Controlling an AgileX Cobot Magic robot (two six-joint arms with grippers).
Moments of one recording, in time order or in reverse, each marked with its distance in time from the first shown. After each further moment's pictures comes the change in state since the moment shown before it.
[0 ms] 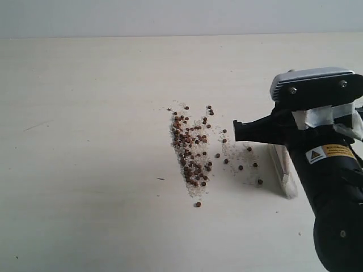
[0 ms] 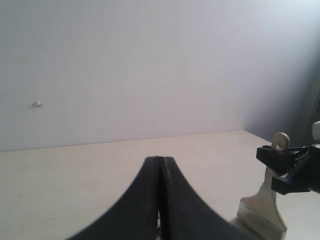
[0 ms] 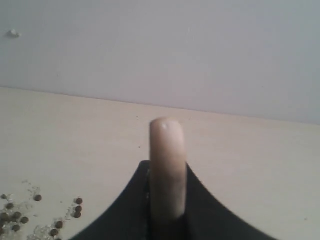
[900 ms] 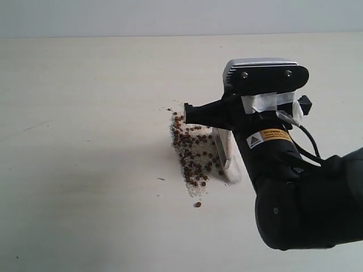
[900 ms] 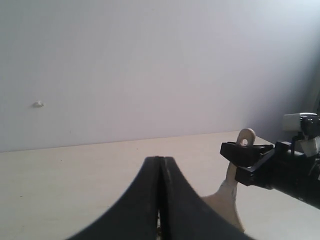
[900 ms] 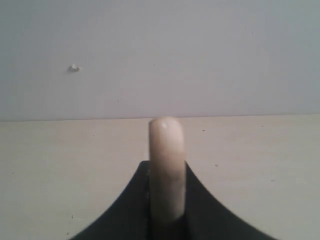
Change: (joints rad) left arm 0.000 0.000 0.000 0.000 0.000 0.000; right arm -0.002 0.162 -0.196 -0.115 0.005 0.186
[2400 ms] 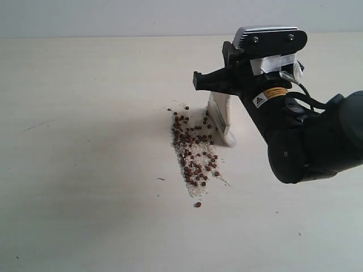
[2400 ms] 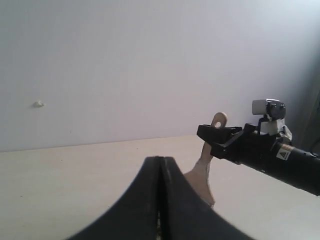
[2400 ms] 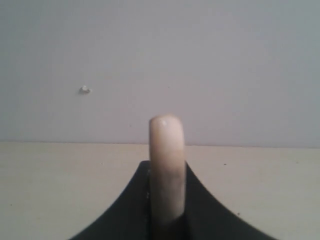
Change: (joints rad) left arm 0.000 0.000 0.000 0.000 -0.002 0.000; right arm -0.337 0.082 -0.092 -0.474 0.067 0.162
